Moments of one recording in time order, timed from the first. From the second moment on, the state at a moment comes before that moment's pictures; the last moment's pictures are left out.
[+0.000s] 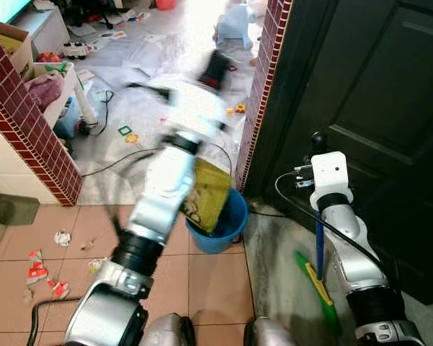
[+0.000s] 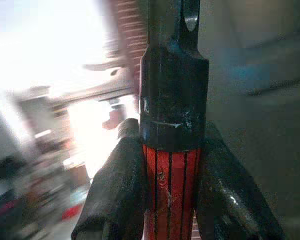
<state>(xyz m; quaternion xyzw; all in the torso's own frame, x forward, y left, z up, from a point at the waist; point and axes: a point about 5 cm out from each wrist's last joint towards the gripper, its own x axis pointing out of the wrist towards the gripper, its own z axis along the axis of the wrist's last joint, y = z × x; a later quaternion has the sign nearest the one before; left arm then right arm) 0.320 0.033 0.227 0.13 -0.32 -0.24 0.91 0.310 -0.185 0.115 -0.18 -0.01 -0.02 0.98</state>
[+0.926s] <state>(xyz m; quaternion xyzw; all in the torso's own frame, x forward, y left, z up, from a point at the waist) 0.317 0.030 0.244 0.16 -0.37 -0.24 0.89 0.310 -0.183 0.116 -0.18 -0.01 -0.01 0.98</state>
